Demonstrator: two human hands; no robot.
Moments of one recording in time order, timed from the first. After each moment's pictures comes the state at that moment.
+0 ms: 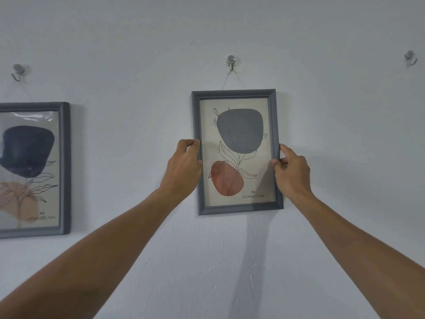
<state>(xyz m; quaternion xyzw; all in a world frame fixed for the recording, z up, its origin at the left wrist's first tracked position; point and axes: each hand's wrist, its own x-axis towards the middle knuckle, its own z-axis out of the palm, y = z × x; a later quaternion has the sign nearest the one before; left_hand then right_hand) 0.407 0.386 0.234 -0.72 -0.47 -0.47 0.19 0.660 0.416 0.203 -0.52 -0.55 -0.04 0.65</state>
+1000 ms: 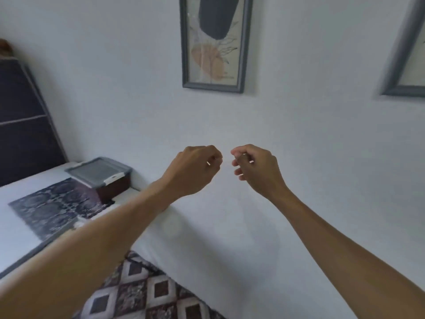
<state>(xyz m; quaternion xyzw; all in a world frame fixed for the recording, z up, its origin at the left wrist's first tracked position) 0.173 0.162 0.013 -0.64 -0.69 -0.31 0.11 0.327 0.264 -0.003 -0.29 -0.79 0.33 0.42</state>
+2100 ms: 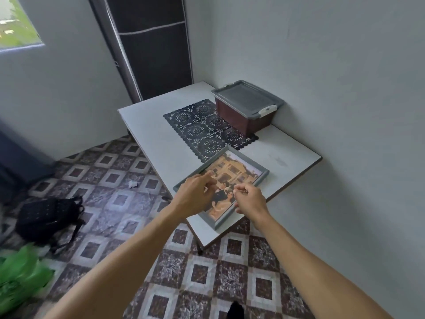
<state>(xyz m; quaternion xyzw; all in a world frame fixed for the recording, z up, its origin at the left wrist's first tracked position) -0.219 -0.163 -0.236 -0.39 -0.89 -0.24 -0.09 -0.116 -0.021 -0.268 -0.35 -0.77 0.53 0.09</state>
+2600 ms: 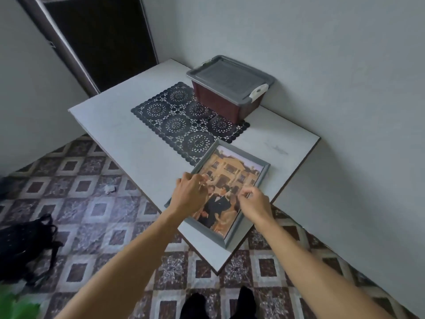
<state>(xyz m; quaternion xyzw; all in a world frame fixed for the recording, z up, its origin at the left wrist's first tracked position) -0.330 -0.119 -0.310 -0.35 -0.90 -0.17 -0.18 -0.182 0.002 -0.327 -0.51 -0.71 0.48 0.03</state>
